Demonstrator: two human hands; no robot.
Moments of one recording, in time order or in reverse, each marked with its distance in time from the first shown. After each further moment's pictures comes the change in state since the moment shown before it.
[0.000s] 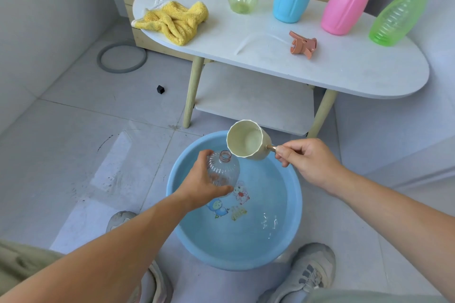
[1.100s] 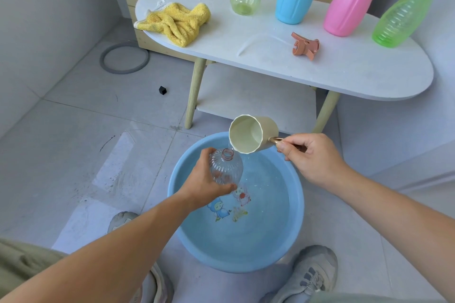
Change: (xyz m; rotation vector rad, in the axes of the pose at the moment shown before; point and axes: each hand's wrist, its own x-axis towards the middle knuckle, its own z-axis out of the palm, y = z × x) left_hand 0.001 0.008 0.000 0.015 0.026 0.023; right_hand -0.002 -0.016 -0.002 -0.025 0.078 -0.107
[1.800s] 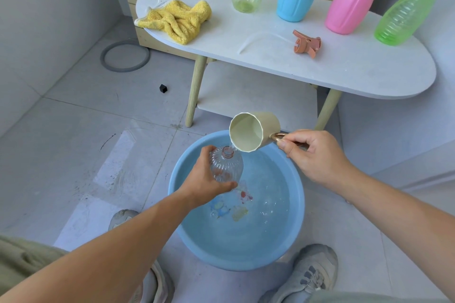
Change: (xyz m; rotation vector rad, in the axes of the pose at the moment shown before) left_hand -0.001 0.000 0.000 0.003 0.007 0.003; right_hand 0.001 0.005 -0.003 -0.072 0.020 -0.100
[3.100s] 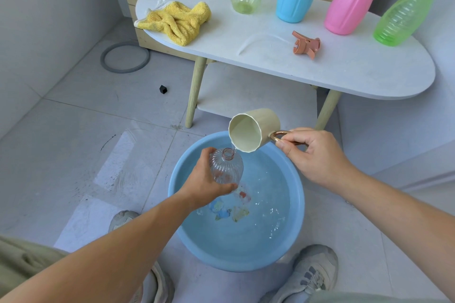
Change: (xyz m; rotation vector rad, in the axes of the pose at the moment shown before) left_hand 0.001 -0.003 0.002 -0.022 0.003 0.006; right_hand 0.002 0.002 -0.001 -0.076 0.013 -0.087
